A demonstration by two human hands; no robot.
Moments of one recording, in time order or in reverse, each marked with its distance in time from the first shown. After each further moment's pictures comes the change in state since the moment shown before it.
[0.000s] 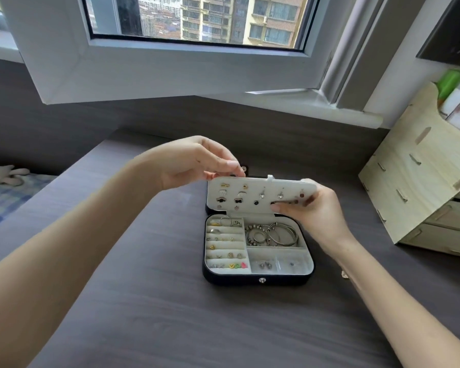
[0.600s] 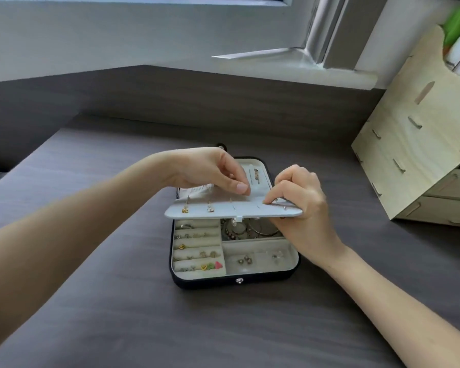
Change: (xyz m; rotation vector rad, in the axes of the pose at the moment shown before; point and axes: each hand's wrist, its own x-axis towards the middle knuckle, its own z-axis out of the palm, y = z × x) left_hand 0.073 -0.032 0.035 0.305 -0.292 -0.150; right_hand -0.012 0.032 0.001 -0.436 0.141 -0.650
